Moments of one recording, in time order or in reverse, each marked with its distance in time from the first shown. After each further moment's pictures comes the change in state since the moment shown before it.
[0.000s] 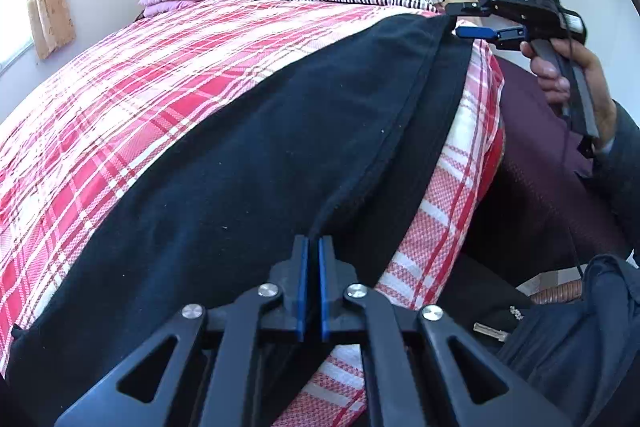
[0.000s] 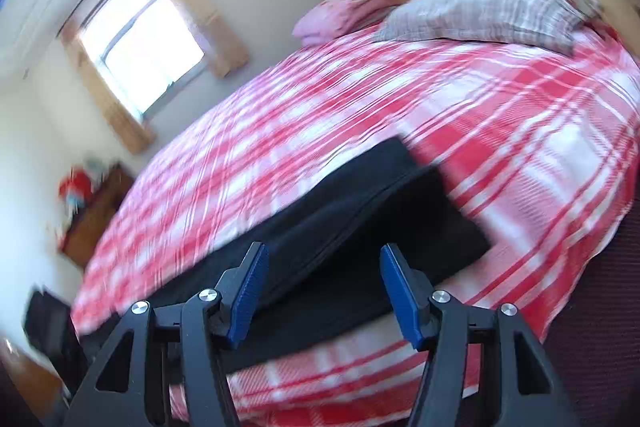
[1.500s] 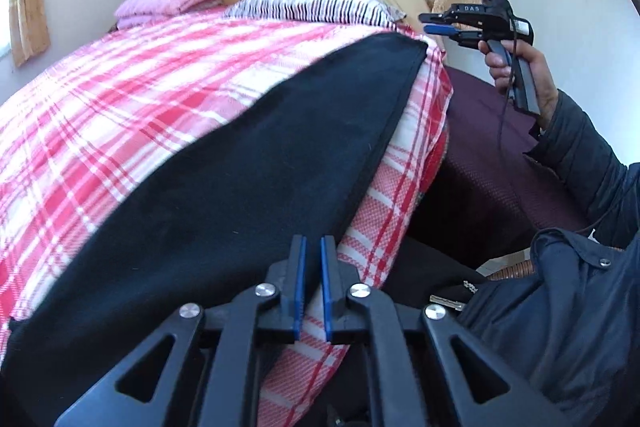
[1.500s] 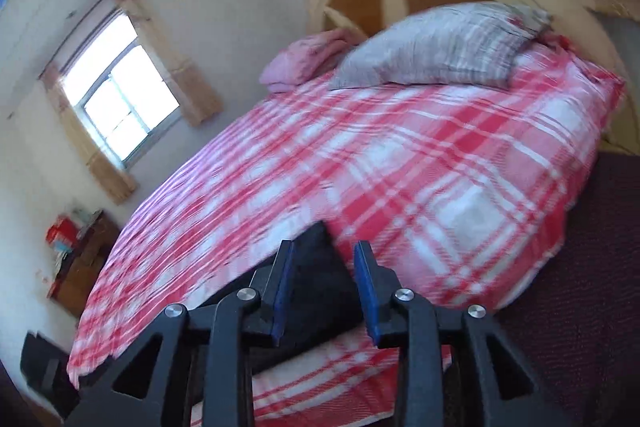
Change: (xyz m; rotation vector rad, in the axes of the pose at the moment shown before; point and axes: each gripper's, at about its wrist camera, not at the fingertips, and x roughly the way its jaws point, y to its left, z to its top) left arm -0.039 0.001 -0.013 0.037 -0.067 -0.140; right arm -0.045 -0.013 0.020 -0.048 -0.102 0.001
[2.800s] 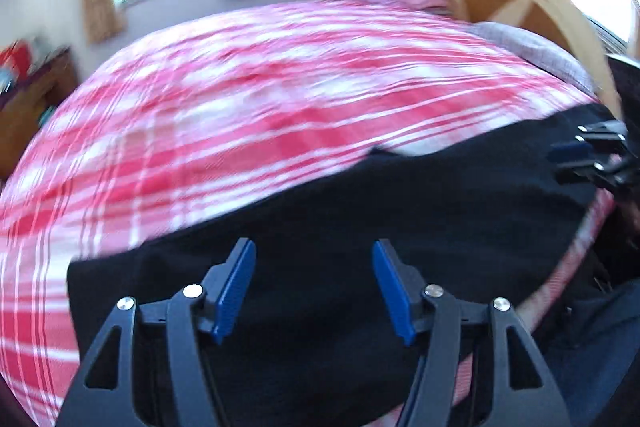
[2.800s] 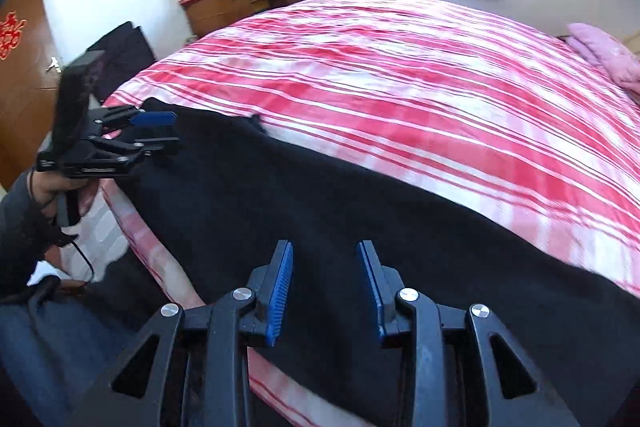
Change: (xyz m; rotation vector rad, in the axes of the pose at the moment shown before) left arm -0.127 0.161 -0.130 -0.481 -0.005 0.594; right arm 0.146 0.341 -0.206 -0.818 0.512 0.412
